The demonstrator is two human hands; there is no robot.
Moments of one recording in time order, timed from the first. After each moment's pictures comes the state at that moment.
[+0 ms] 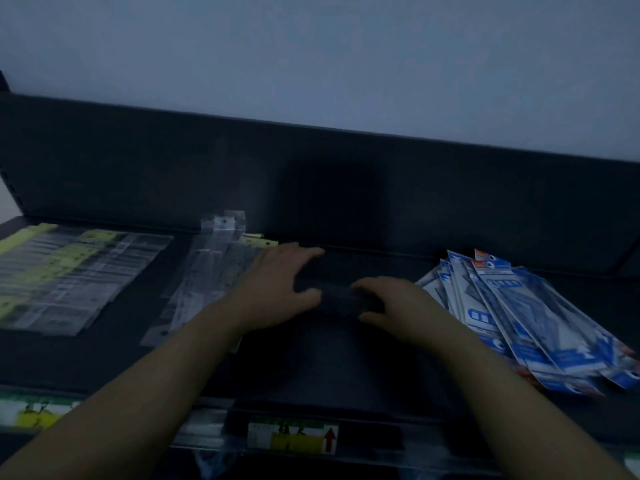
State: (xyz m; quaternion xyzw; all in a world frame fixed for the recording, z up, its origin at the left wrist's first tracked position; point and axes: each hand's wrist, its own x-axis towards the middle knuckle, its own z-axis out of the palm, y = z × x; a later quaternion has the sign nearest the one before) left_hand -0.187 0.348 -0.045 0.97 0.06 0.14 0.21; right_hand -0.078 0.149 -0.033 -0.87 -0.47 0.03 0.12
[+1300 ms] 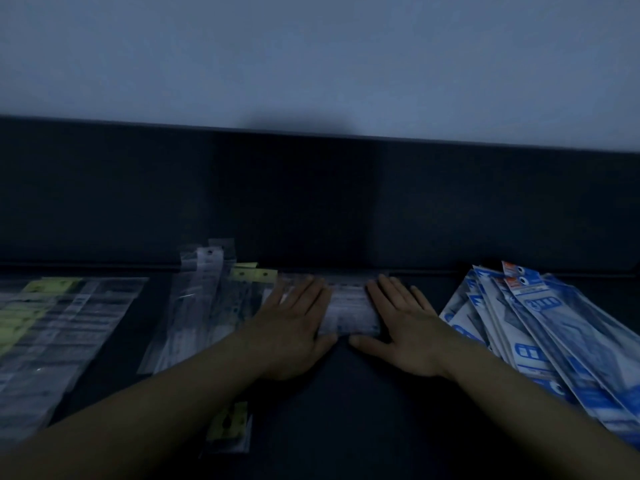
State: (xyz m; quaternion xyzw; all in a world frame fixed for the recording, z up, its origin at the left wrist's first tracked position) left_hand -0.140 0.381 -0.071 1.00 0.00 -0.07 -0.02; right_hand -0.036 0.188 -0.063 -0.91 -0.40 0.10 0.01
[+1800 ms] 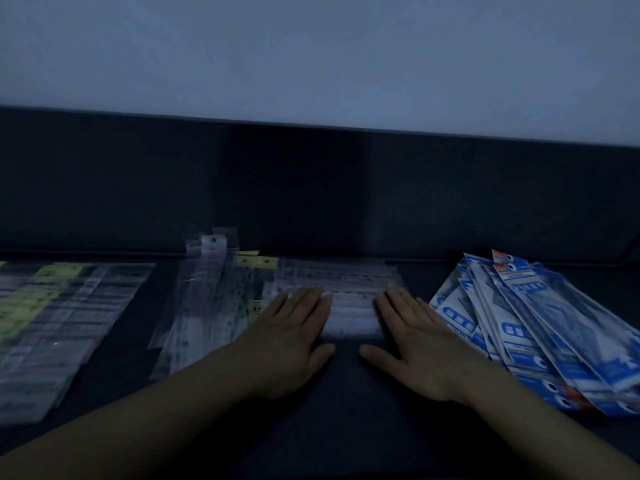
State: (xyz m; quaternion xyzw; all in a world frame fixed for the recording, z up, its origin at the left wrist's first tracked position) left_hand -0.185 0.363 -0.075 1.00 -0.02 -0.06 0.00; right_hand -0.083 0.158 -0.062 -0.92 -0.39 0.10 -0.02
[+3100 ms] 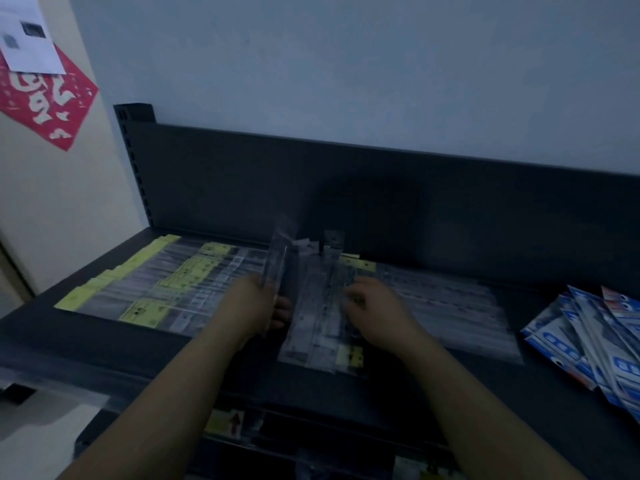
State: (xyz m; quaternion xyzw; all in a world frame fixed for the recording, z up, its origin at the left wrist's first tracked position) left_hand -0.296 0.458 -0.036 0.66 0.42 0.20 0.60; right_hand -0.164 0.318 -0.044 -0.85 -0.46 0.08 0.24
